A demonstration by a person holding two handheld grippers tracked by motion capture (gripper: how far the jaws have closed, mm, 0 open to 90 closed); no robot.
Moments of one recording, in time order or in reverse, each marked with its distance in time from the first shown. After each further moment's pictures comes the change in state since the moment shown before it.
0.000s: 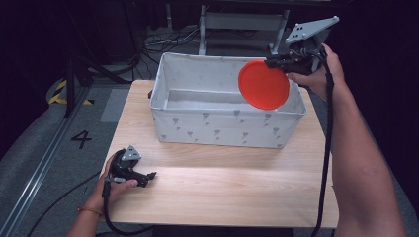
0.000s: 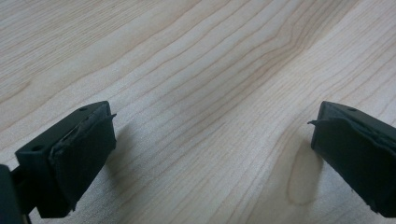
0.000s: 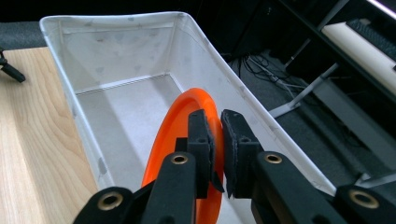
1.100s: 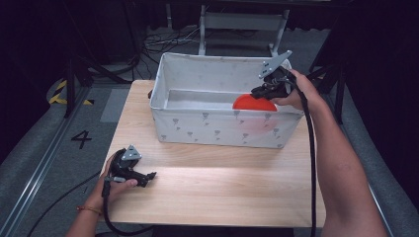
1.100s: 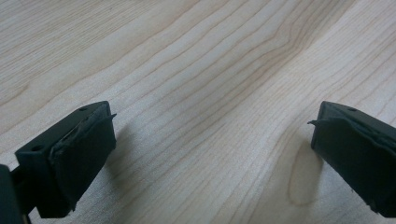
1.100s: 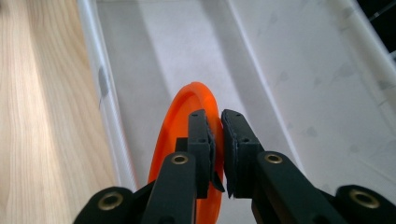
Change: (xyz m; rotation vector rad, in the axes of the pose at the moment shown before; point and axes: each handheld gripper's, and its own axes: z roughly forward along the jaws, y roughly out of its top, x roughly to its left) left arm 0.001 0.001 0.000 0.002 -0.005 0.011; right arm 0.015 -0.056 0.086 0.237 0.213 -0.135
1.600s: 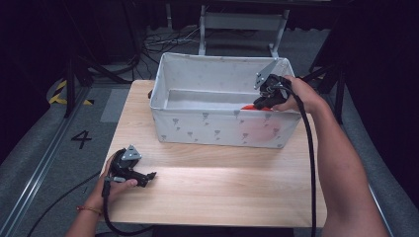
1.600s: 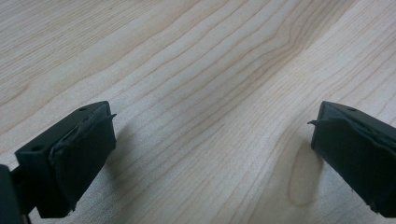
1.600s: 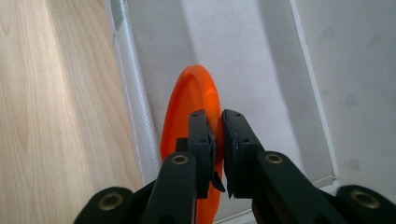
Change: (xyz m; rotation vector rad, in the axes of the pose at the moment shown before) left arm 0.000 0.000 0.000 -0.001 0.000 0.000; right arm 0.003 -0.005 0.017 0.185 0.101 -0.045
